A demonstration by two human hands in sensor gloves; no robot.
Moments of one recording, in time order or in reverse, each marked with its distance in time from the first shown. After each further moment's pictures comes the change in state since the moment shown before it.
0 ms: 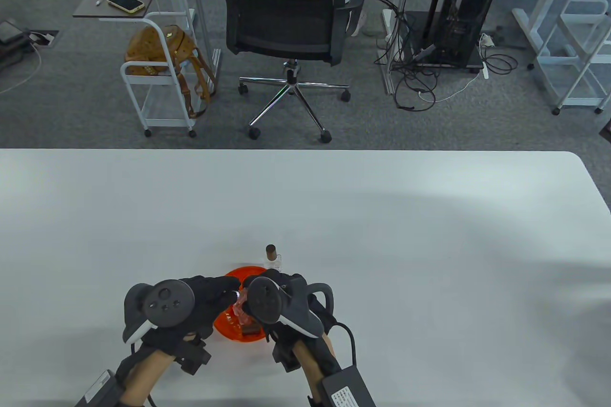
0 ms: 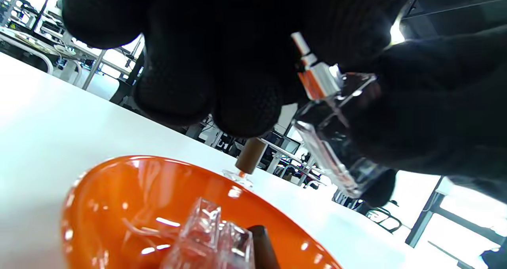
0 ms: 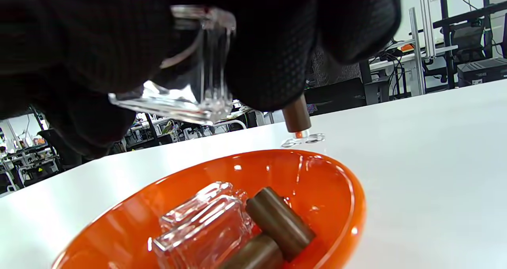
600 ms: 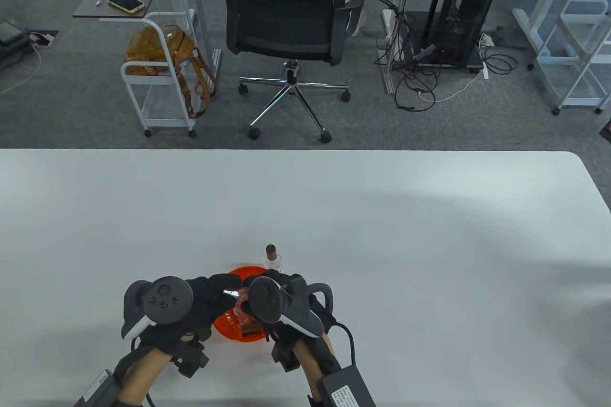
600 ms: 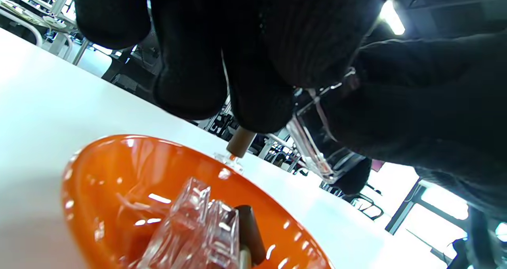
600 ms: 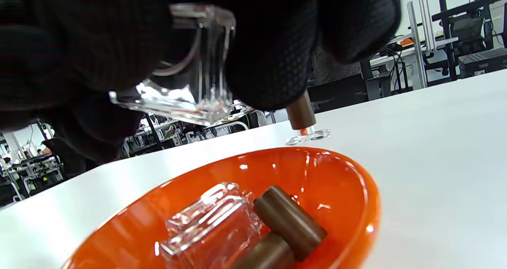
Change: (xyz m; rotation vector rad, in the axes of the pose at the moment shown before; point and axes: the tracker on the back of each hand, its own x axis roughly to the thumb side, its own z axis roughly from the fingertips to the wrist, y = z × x) left_hand -0.003 -0.001 -0.001 -0.063 -0.021 0.069; right_hand -0.004 0.002 -0.001 -0.009 0.006 -0.064
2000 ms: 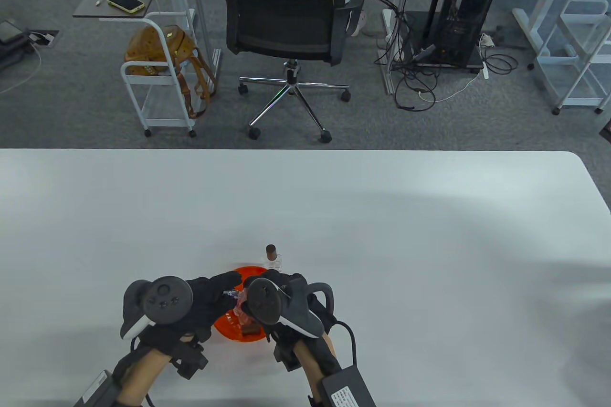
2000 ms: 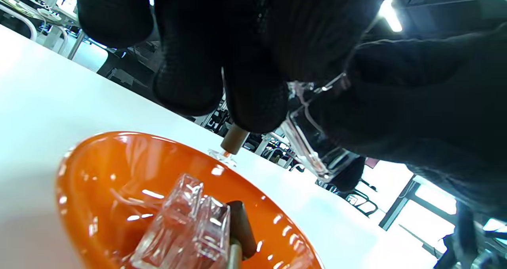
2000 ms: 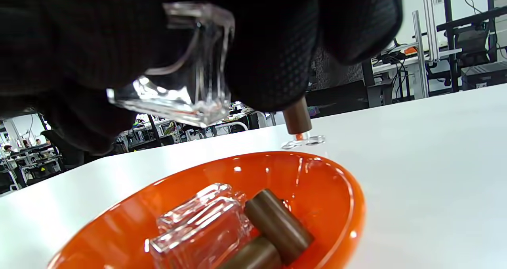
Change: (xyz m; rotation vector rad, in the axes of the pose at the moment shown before) left_hand 0.003 0.001 0.001 -0.012 -0.017 0.000; right_hand 0.001 -0.001 0.001 -0.002 -0.012 0.030
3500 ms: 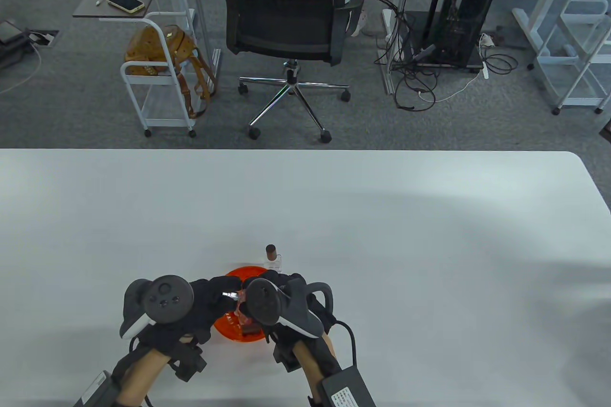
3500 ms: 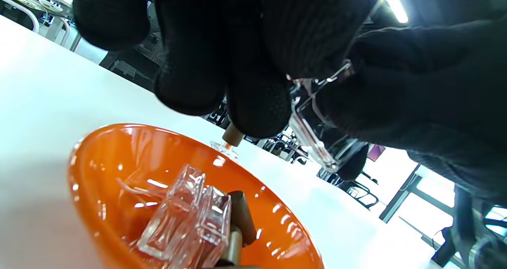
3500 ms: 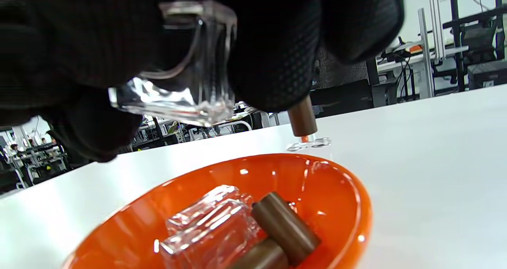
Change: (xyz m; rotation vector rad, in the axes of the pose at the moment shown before) left_hand -0.001 0.000 0.000 -0.041 0.021 0.007; right_hand 0.002 -0.004 0.001 0.016 -0.018 0.004
